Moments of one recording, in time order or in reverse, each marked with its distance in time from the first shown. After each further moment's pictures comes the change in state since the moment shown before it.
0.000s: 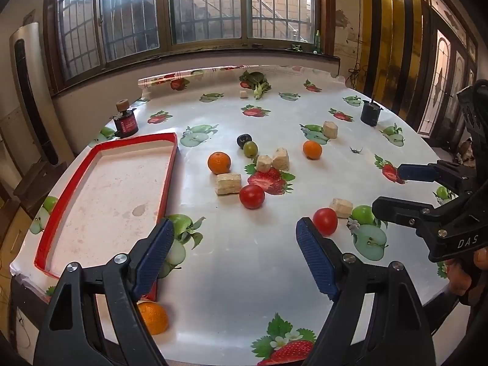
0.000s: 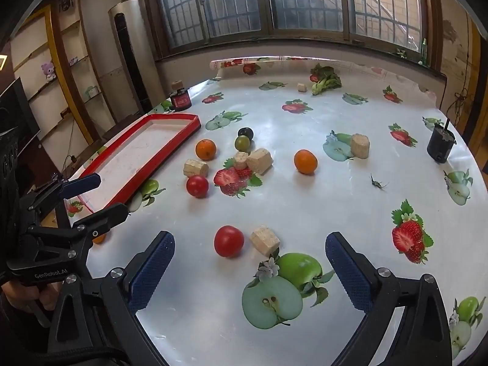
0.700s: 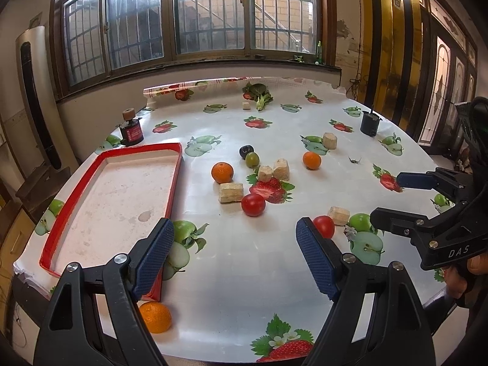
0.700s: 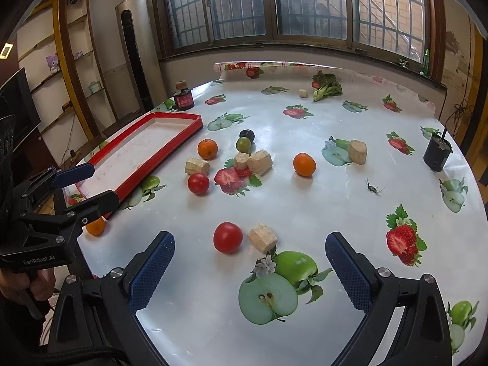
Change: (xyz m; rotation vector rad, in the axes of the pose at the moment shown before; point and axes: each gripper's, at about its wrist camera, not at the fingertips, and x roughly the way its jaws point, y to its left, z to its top) left arm -0.015 -0.001 0.000 -0.002 -0.049 0.016; right arm -0.006 0.003 -0.005 -0.036 -0.018 -0.015
